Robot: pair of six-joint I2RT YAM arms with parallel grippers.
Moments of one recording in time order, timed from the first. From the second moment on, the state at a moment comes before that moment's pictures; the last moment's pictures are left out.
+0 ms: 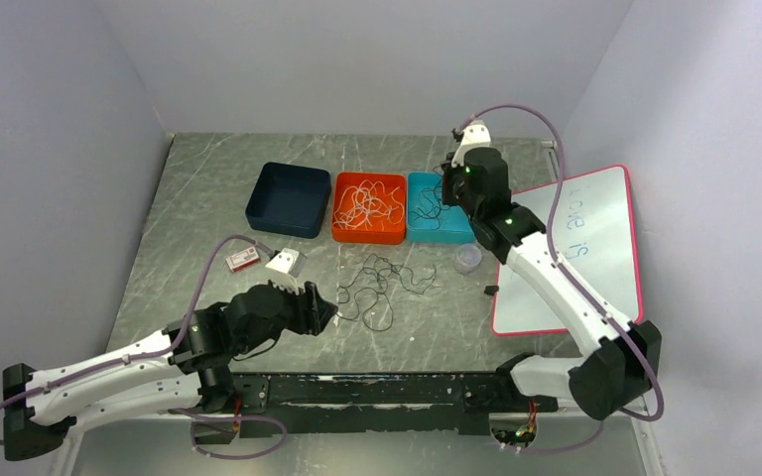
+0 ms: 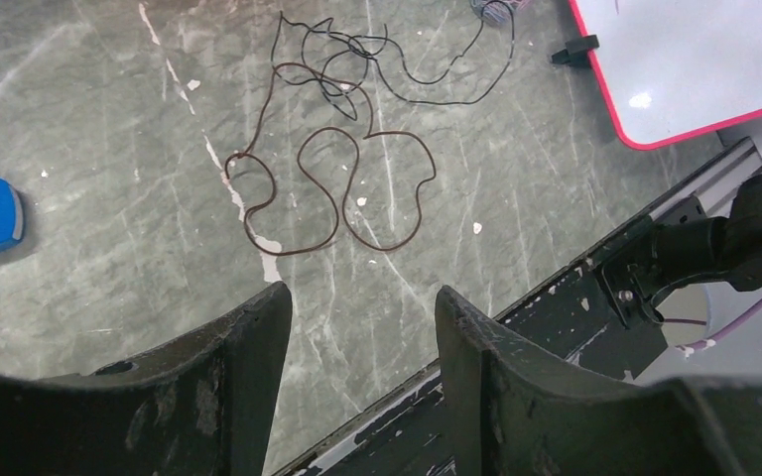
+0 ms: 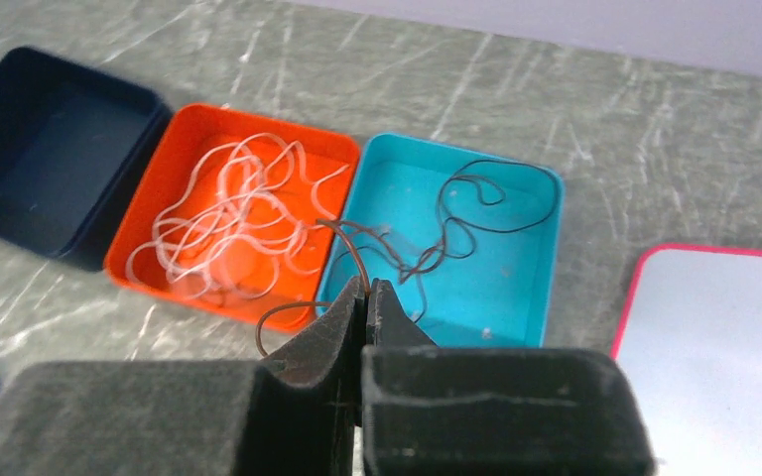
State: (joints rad) left arm -1.15 0.64 0.54 -0.37 -0.38 -0.67; right arm 0.49 1.24 1.14 -0.25 0.24 0.08
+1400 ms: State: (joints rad) left arm -1.15 0.65 0.52 -0.31 -0.33 -0.70; right arm 0.27 1.66 1.15 -0.06 0.20 0.25
